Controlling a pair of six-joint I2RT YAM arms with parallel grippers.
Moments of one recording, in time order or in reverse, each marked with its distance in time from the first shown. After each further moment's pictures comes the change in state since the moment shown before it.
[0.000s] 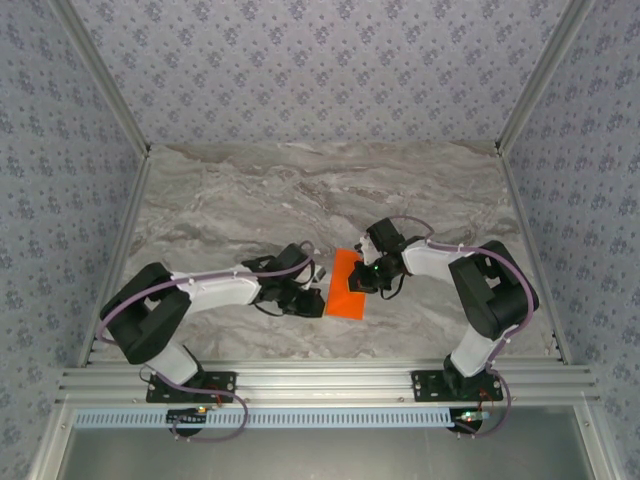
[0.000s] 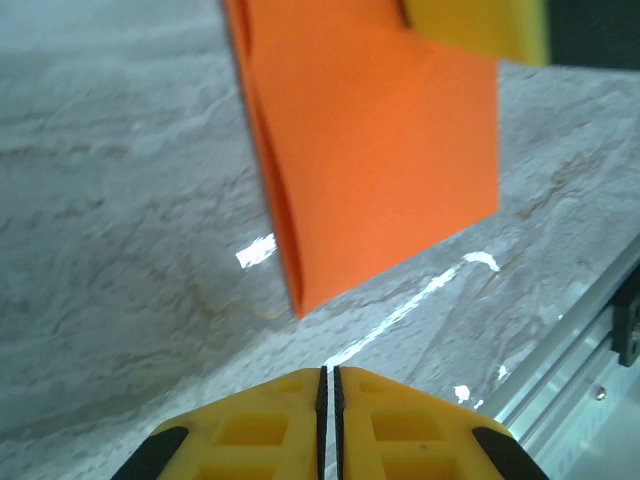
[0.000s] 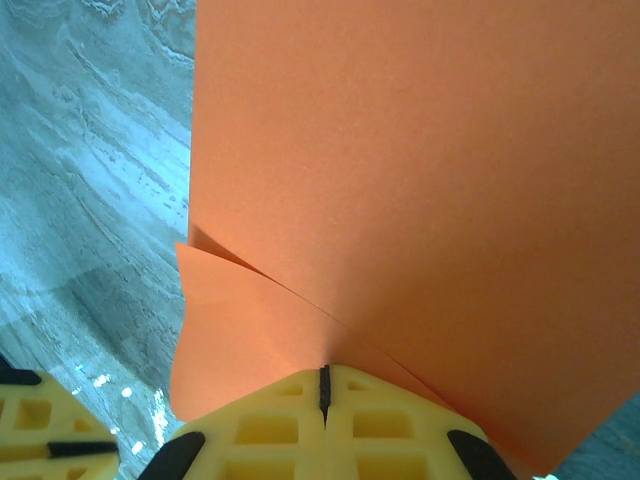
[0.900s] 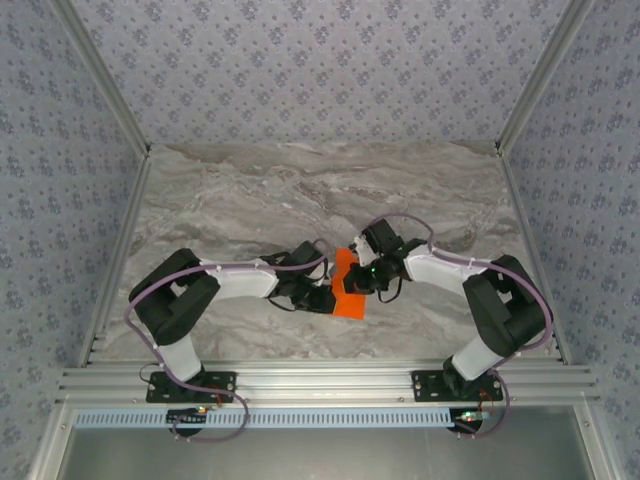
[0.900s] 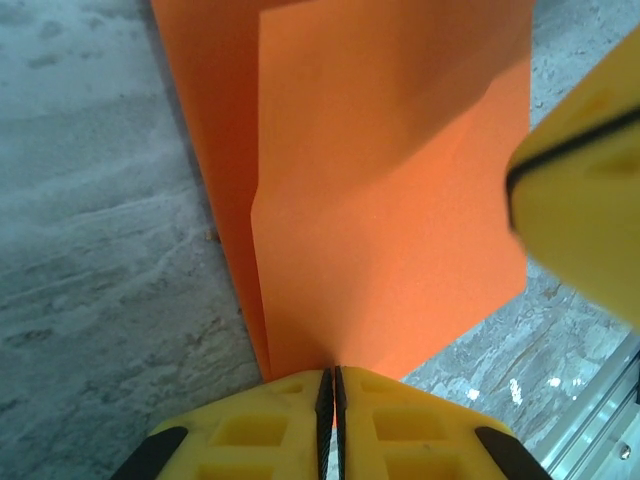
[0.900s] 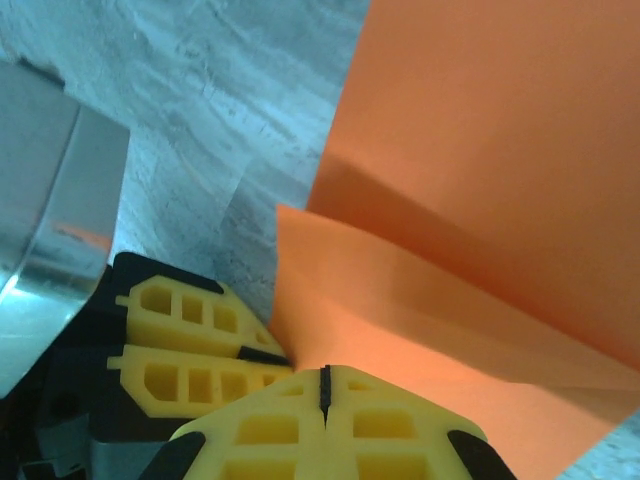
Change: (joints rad) left arm -0.020 0.166 0.081 0.060 -0.019 -0.001; right arm 0.080 -0.113 -0.009 -0.024 0.012 0.018
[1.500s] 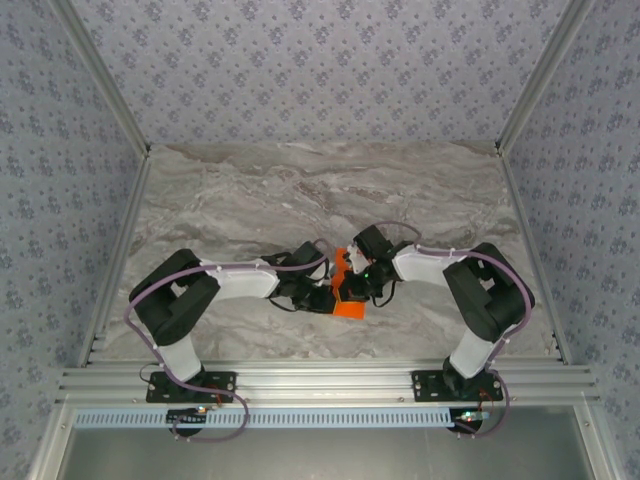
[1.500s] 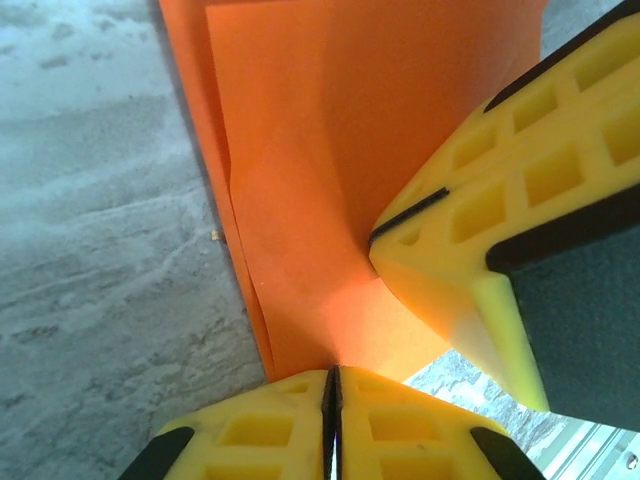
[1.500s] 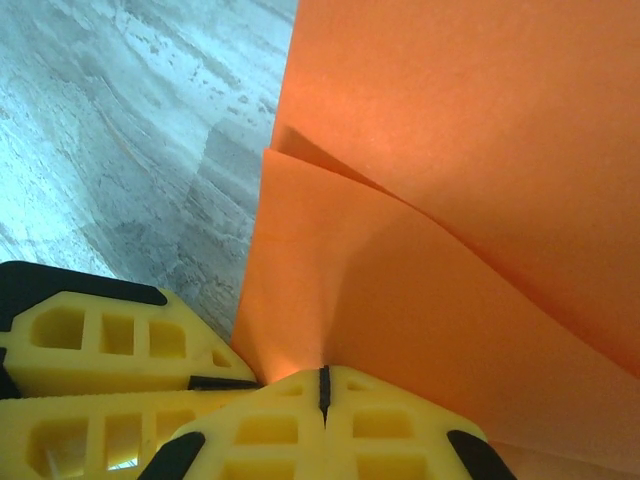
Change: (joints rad) left arm -0.007 0.001 0.007 -0.014 -0.023 -0.011; right arm 0.016 0.116 0.010 0.015 -0.023 0.002
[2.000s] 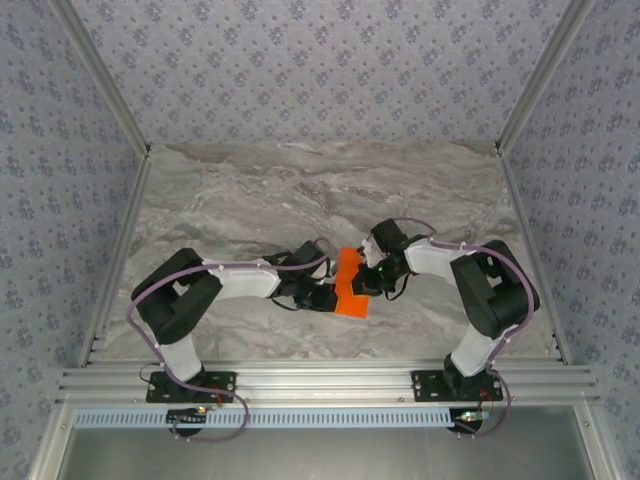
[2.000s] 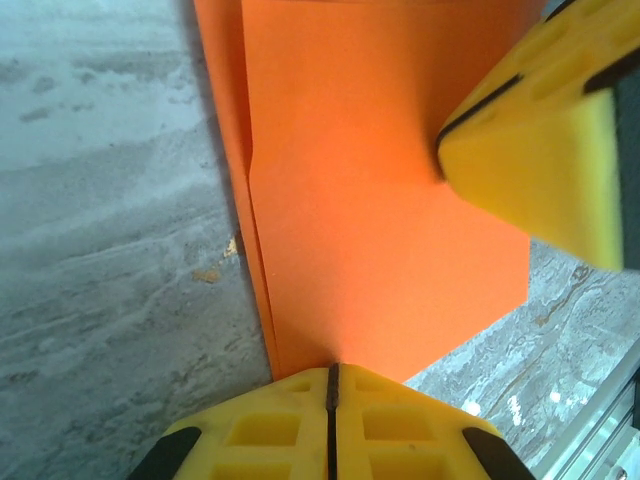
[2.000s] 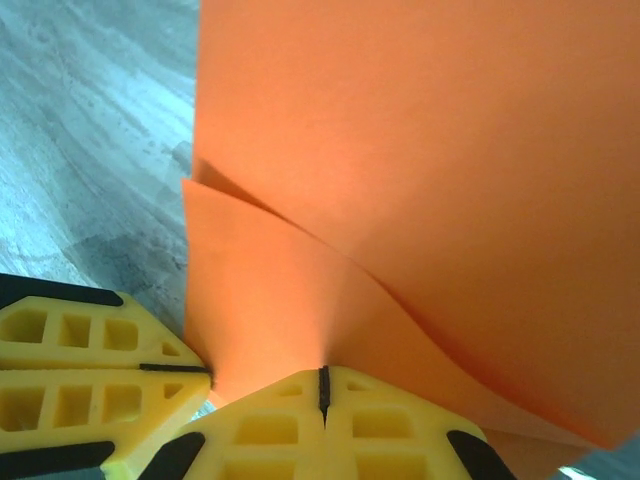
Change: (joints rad) left arm 0.001 0.014 0.004 0.034 0.000 -0.015; right arm -0.142 -0.002 0.000 -0.069 -0.033 -0.104
